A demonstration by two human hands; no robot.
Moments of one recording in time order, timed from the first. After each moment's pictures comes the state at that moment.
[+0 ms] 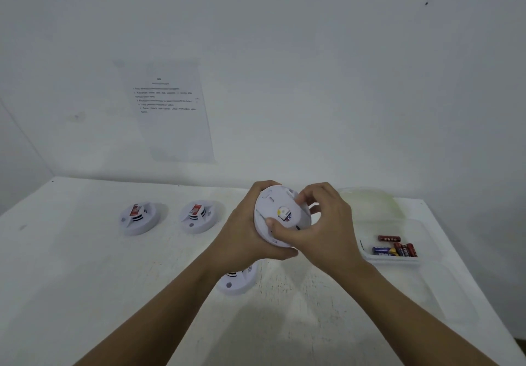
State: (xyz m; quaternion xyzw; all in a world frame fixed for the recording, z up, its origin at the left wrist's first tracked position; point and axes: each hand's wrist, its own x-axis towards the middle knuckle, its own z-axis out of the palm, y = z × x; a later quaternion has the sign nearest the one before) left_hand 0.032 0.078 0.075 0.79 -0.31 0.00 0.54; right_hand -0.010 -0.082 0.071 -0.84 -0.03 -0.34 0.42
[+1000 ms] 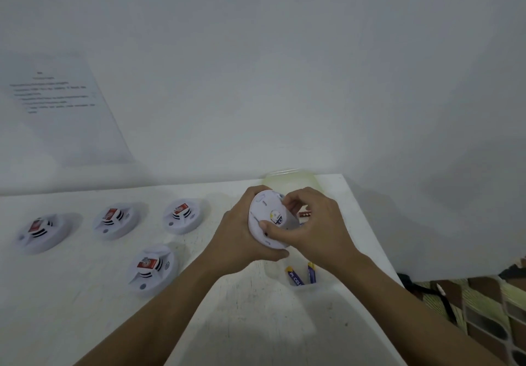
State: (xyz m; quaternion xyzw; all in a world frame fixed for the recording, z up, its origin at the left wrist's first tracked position) left_hand -0.011 -0.056 0.049 0.79 -0.37 -0.05 0.49; right_hand -0.085 -0.214 0.056 -0.87 0.06 -0.26 0.41
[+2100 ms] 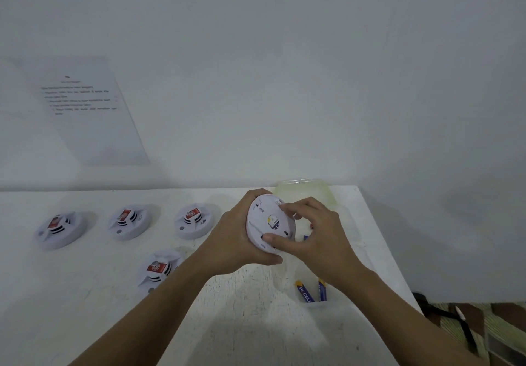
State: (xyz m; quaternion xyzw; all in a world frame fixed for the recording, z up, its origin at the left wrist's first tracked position) left_hand 0.012 -0.040 0.051 0.79 -0.36 -0.08 0.49; right_hand -0.071 -0.214 0.047 -0.90 0.02 -0.21 0.39
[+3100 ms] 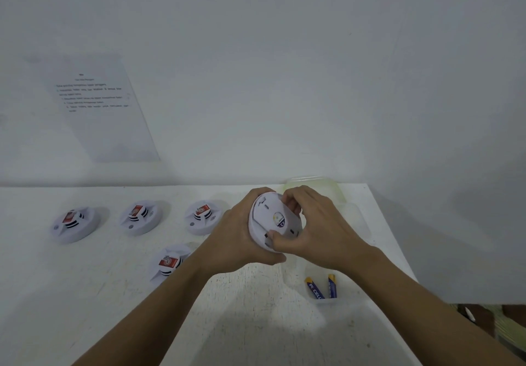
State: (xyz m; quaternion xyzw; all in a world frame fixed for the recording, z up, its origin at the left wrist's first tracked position) left_hand 0.010 -0.023 0.052 0.79 -0.37 -0.07 0.49; right_hand -0.059 -0.206 0.070 -0.93 -0.07 -0.16 0.33
